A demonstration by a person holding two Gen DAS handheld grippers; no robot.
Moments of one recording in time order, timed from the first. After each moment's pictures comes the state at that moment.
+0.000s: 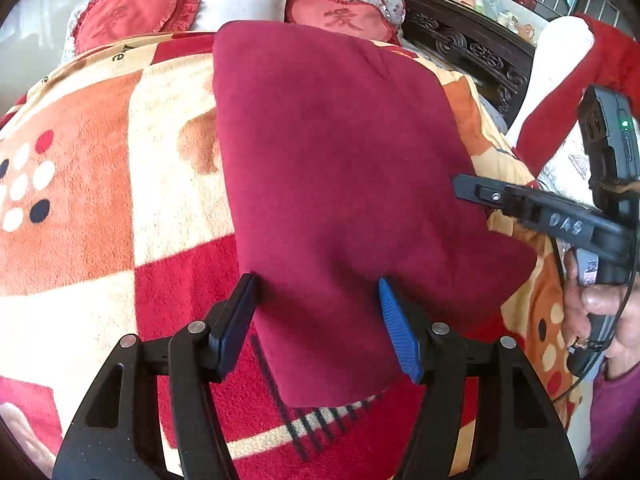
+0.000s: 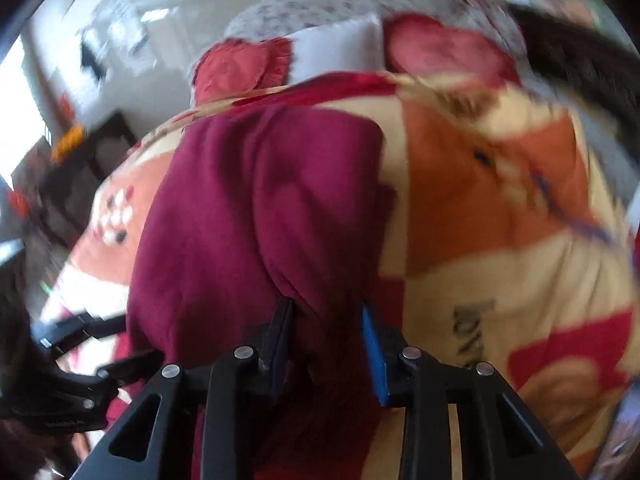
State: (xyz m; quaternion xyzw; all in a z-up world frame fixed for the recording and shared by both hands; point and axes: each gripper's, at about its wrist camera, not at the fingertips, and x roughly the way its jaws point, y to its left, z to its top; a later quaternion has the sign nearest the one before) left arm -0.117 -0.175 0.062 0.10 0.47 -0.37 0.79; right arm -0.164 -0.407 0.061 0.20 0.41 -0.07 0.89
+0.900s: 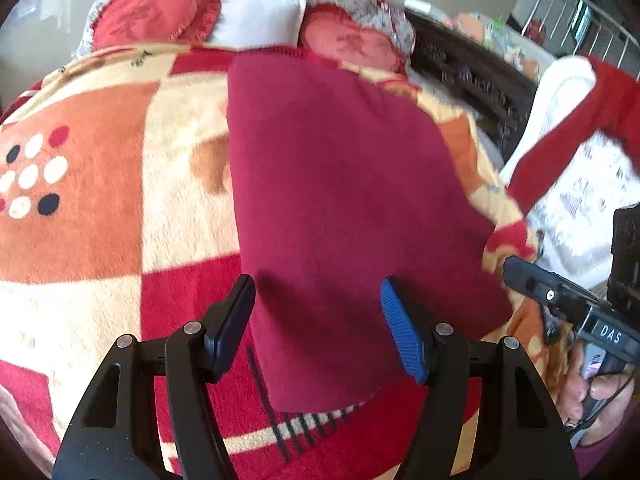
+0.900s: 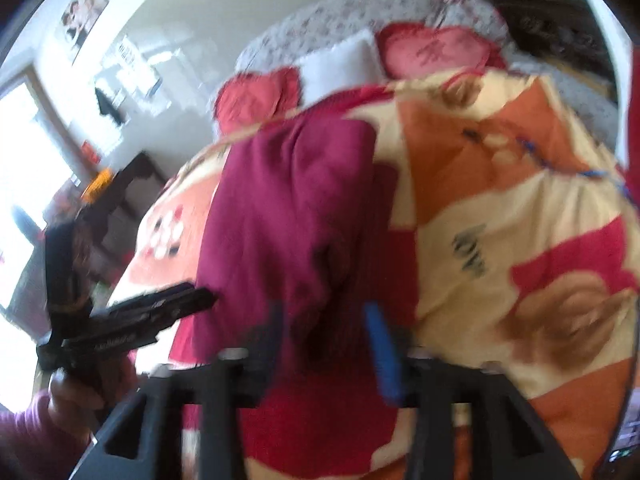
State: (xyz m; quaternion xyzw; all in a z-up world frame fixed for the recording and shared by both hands) left arm -0.112 -0.161 0.087 0.03 0.45 -0.37 0.81; right arm -0.233 -0.388 0.085 0.25 0.35 -0.07 0.90
